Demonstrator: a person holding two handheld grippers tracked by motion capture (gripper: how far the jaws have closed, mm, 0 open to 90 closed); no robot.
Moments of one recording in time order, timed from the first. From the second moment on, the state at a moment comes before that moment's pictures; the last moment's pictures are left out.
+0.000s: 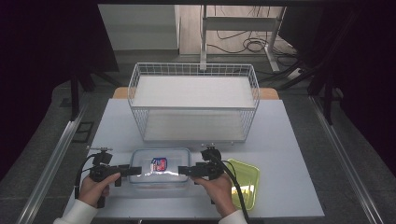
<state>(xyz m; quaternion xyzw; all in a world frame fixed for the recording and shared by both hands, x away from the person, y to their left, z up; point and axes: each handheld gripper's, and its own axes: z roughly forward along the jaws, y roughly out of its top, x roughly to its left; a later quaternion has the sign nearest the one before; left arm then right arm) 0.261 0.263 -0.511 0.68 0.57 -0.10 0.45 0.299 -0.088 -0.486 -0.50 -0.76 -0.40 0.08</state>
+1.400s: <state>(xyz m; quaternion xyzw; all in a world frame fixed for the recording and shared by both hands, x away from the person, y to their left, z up) 0.262 0.273 -0.518 0.65 0.58 -0.14 0.46 0.310 -0.086 -0.499 -0.53 -0.74 -0.39 0.16</state>
